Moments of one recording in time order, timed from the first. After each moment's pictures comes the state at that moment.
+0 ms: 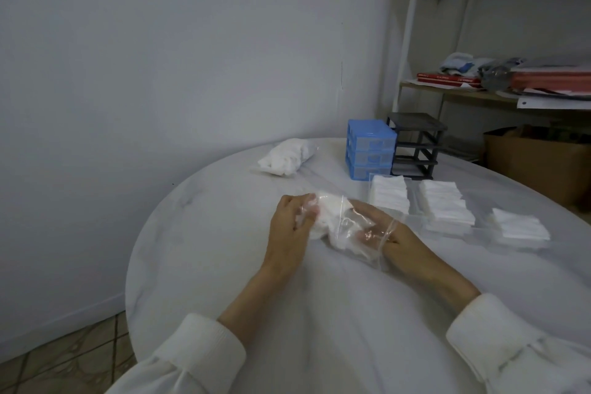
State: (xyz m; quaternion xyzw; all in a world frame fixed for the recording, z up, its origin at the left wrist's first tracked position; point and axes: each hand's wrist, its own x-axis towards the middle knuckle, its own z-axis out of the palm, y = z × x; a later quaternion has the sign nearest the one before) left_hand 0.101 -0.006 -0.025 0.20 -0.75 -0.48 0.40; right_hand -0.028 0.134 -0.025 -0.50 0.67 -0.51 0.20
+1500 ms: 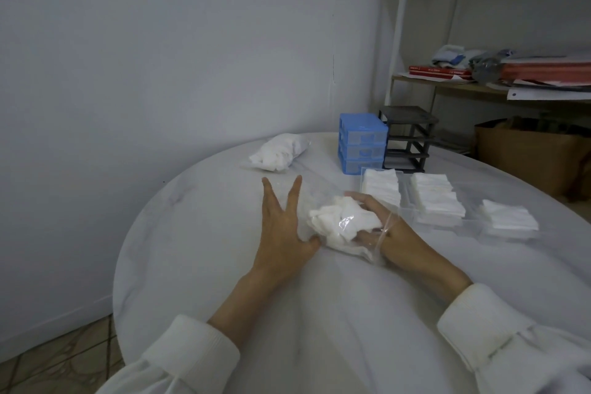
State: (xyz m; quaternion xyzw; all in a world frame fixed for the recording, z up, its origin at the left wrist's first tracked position) left_hand 0.101 -0.007 -0.039 0.22 -0.88 -0.27 0.32; right_hand -0.025 0.136 -0.017 -0.50 0.67 -0.52 0.17
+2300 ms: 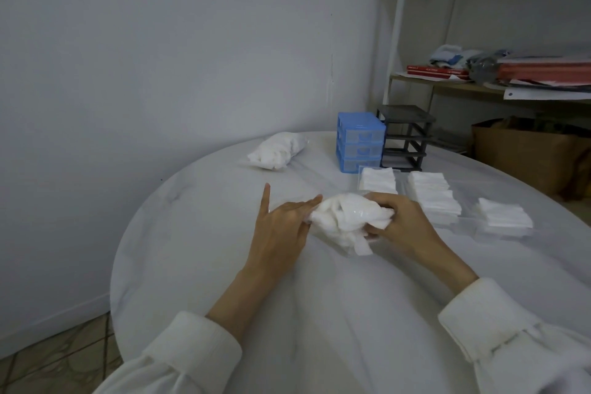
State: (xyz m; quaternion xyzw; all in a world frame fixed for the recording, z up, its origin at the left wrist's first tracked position) left_hand 0.097 -0.020 -0.043 0.11 -0.90 0.02 0.43; right_hand -0.031 0.148 -0.003 -0.49 0.69 -0.53 0.07
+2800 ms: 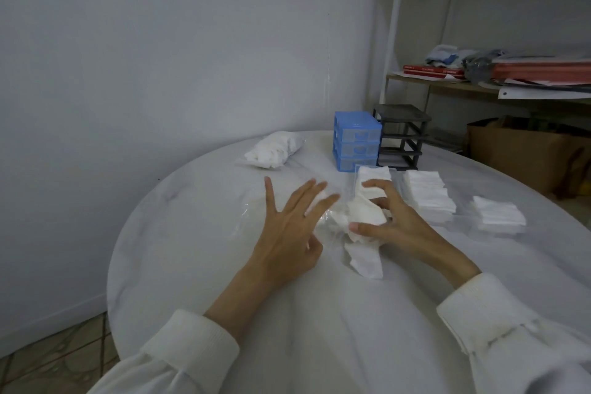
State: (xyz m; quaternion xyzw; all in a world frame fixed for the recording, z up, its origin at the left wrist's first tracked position) left_hand 0.099 -0.002 -0.038 0.06 -0.92 0.09 0.37; right_hand -0.029 0.157 0.002 -0.45 0.72 -0.49 0.17
